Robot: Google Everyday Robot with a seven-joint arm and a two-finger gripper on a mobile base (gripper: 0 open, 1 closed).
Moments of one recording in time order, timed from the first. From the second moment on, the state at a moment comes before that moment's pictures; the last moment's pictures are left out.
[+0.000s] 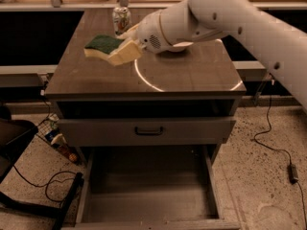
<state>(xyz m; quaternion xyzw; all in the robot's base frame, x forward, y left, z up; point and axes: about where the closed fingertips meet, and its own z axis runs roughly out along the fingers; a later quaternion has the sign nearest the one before) 0.636 0.079 0.940 -0.55 0.66 0.28 0.44</state>
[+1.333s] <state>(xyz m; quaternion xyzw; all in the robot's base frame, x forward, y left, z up) 0.483 -0.045 0.867 -0.42 0.79 0.19 0.41</state>
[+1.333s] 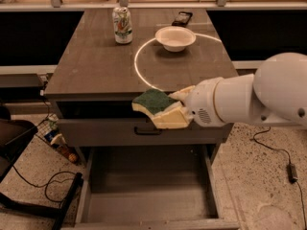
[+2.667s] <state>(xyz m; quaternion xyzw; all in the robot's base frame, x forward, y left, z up) 0.474 -0.034 0.800 -0.46 0.78 0.19 0.39</state>
